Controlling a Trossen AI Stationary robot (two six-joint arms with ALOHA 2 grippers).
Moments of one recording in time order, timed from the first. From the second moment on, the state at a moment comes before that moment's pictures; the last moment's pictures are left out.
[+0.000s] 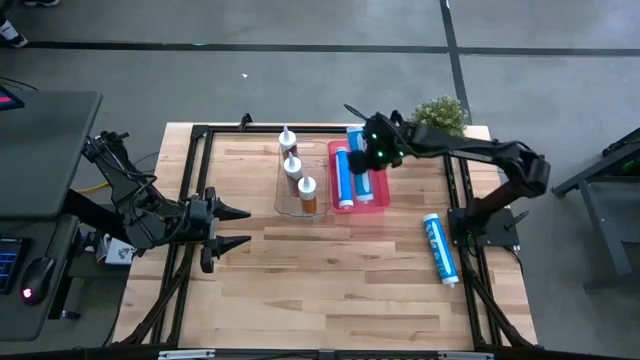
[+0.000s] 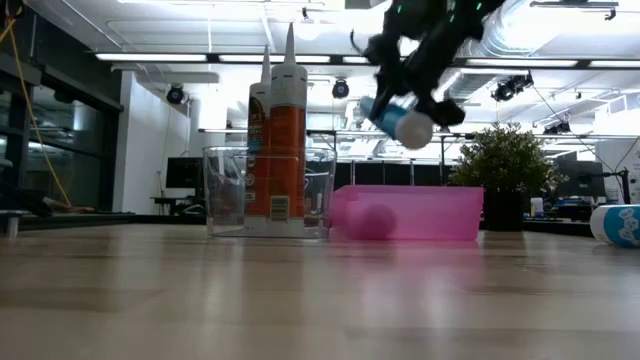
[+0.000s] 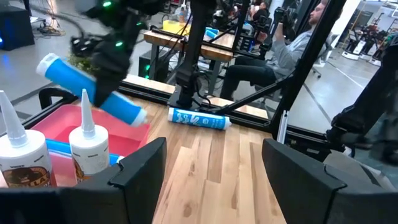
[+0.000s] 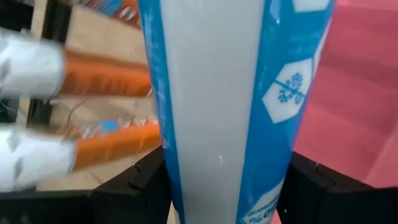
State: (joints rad) left arm -0.83 0.87 0.99 -0.36 -0.93 -0.46; right arm -0.42 1.50 1.22 -0.64 -0.18 0.86
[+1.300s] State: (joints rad) left arm -0.83 0.87 0.99 -0.36 -0.93 -0.48; right arm -0.51 1.81 1.22 -0.63 -0.25 0.92
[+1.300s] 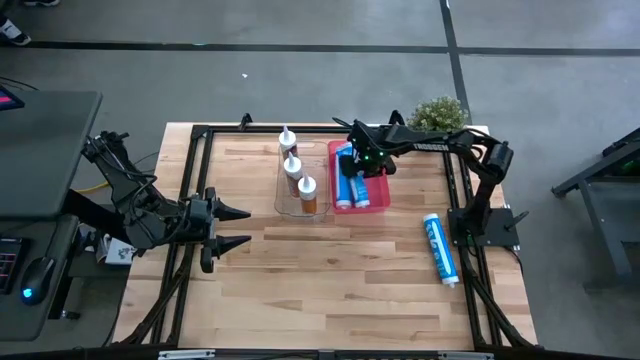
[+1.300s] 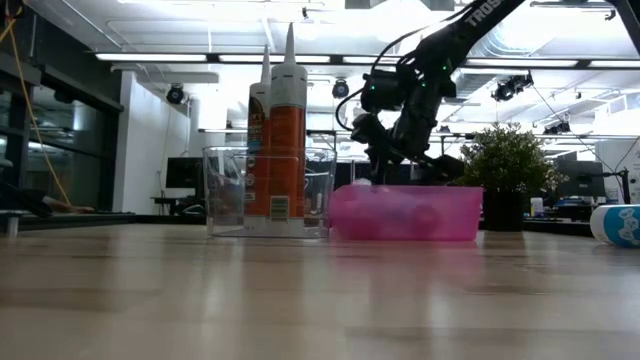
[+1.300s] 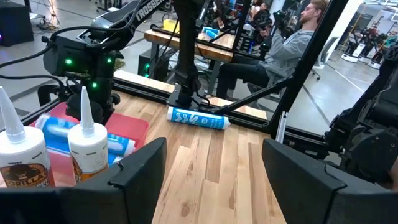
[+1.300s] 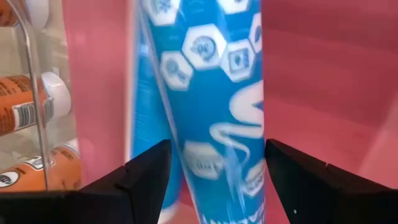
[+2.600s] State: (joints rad) left arm -0.83 0.87 0.99 -0.37 -0.90 -0.48; right arm -0.37 1.73 1.62 -1.56 0.09 0.52
